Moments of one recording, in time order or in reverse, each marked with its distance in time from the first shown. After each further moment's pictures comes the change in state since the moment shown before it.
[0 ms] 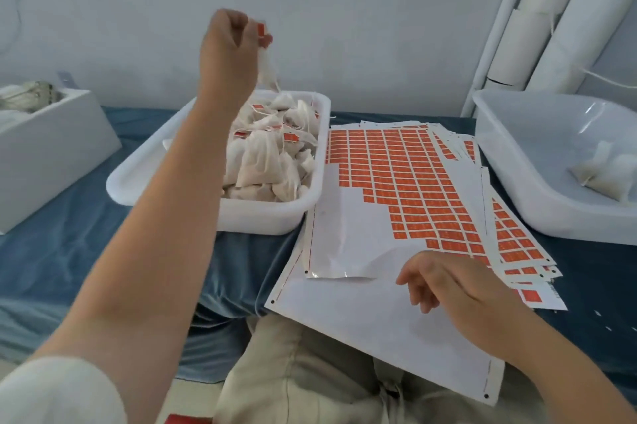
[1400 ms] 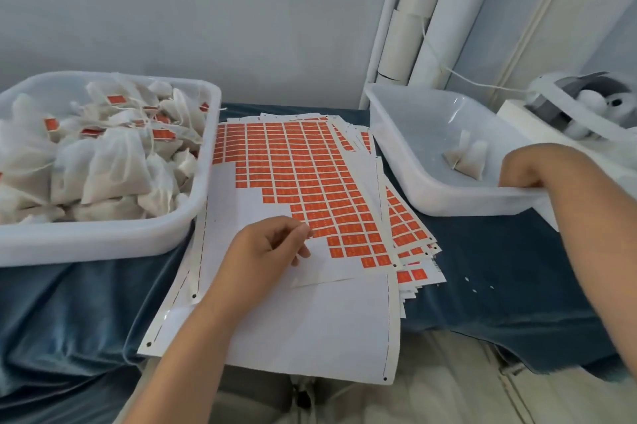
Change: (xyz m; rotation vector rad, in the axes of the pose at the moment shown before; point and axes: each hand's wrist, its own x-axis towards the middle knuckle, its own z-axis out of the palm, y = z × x) left_hand -0.253 -0.013 0.083 -0.110 -0.748 -0.297; right_hand 0.055 0.123 -0.298 -1.060 -0.151 1.179
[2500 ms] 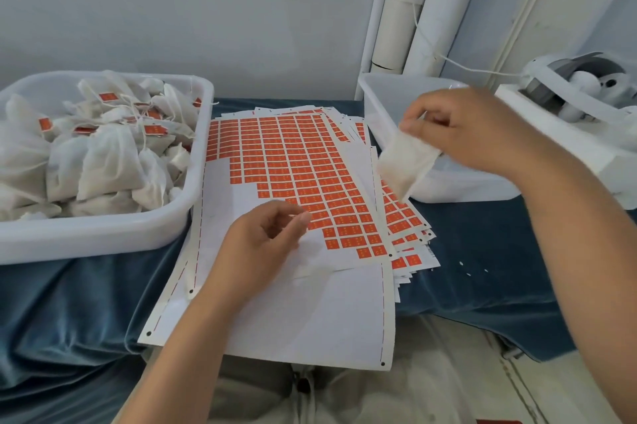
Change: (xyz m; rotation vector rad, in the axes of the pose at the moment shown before) left_hand -0.008 0.019 0.000 0.075 0.018 -0.018; right_hand -0.178 -0.070 -0.019 0.701 0.639 -0.819
